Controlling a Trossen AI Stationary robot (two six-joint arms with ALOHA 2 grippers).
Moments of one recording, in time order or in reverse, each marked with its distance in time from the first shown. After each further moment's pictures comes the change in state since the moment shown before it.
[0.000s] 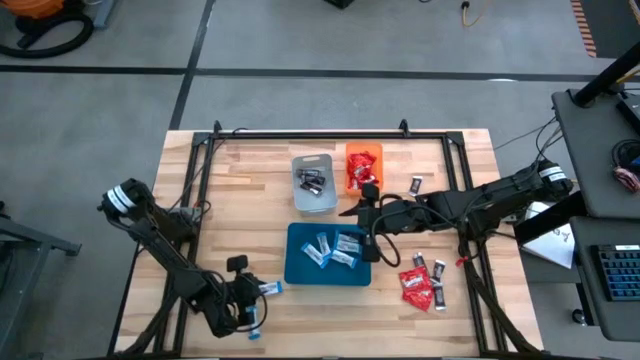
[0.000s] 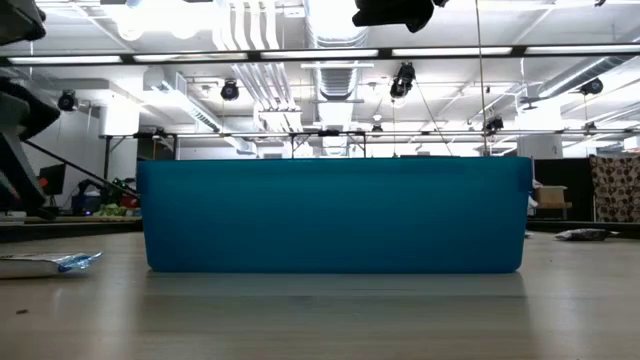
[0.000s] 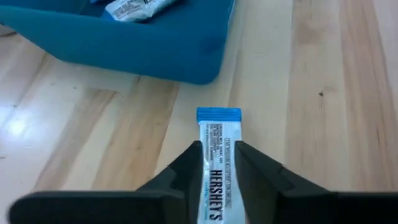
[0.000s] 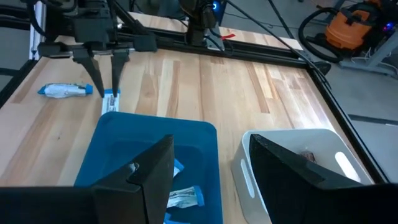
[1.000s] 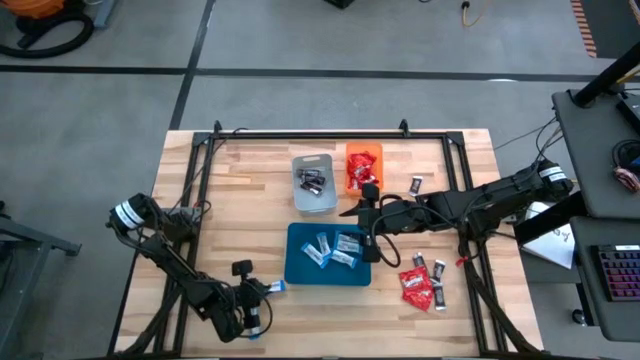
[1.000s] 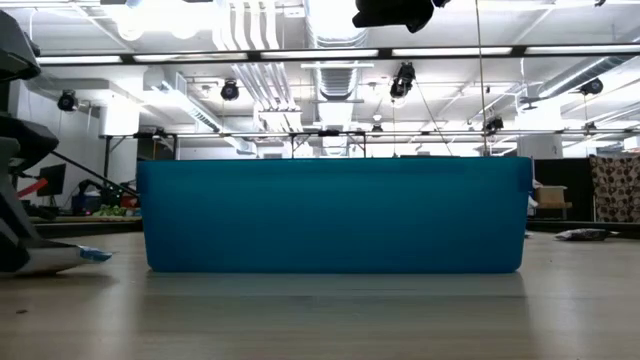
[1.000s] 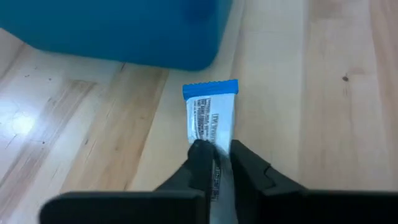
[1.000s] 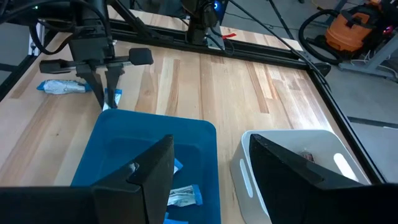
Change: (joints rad) left arm -0.002 0.176 0.005 0.074 -0.011 -0.024; right arm 0.000 0.000 -0.003 -0.001 0.000 -0.016
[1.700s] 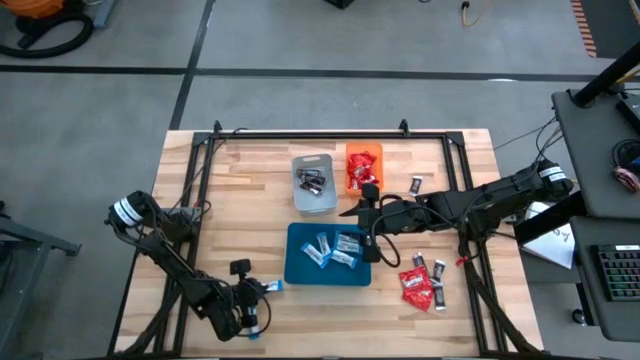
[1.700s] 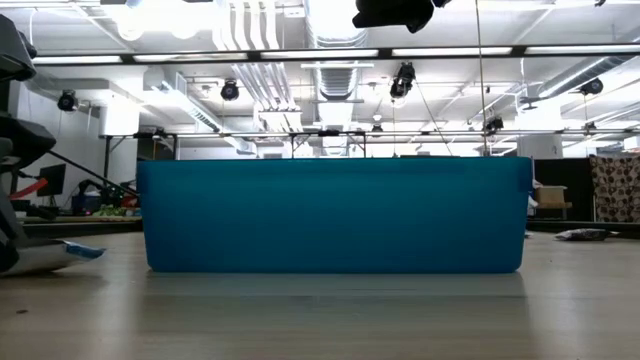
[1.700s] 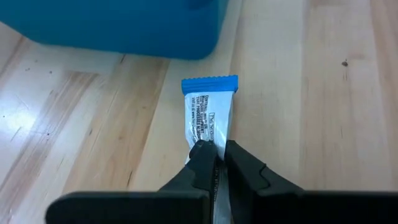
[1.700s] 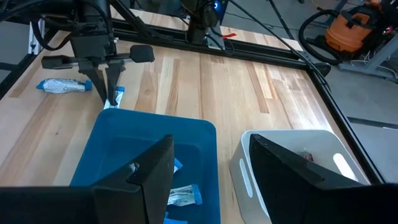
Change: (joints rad) left arm -0.011 -0.047 -0.006 -0.013 0.019 0.020; right arm 0.000 0.000 -0.001 0.000 0.000 -0.004
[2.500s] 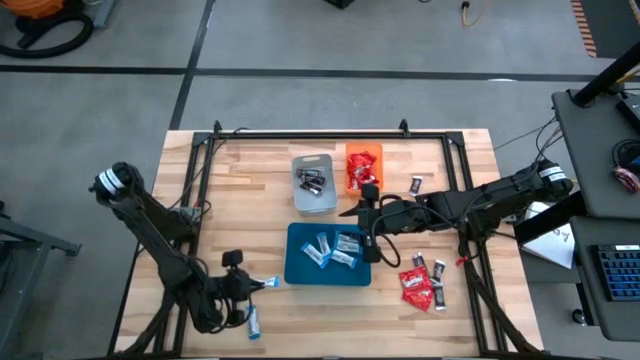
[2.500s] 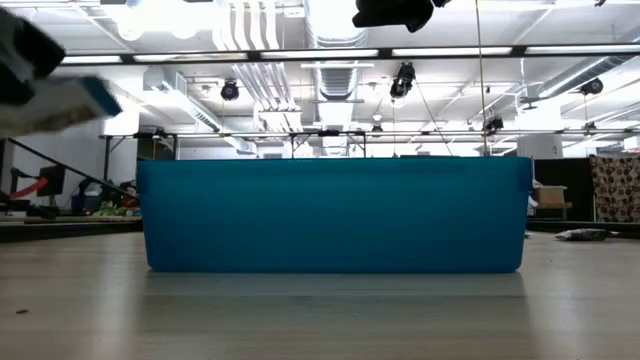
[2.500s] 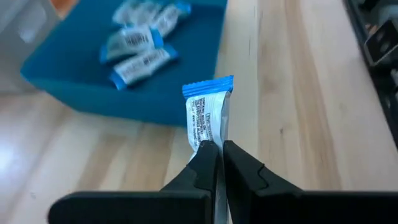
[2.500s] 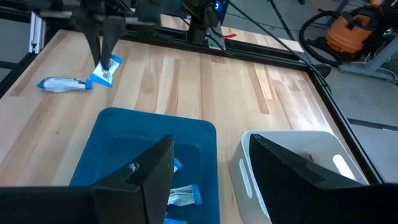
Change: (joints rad) left arm -0.017 -0.323 0.000 -0.088 -0.075 0.119; right arm 0.000 0.000 0.000 0.000 -0.004 -0.008
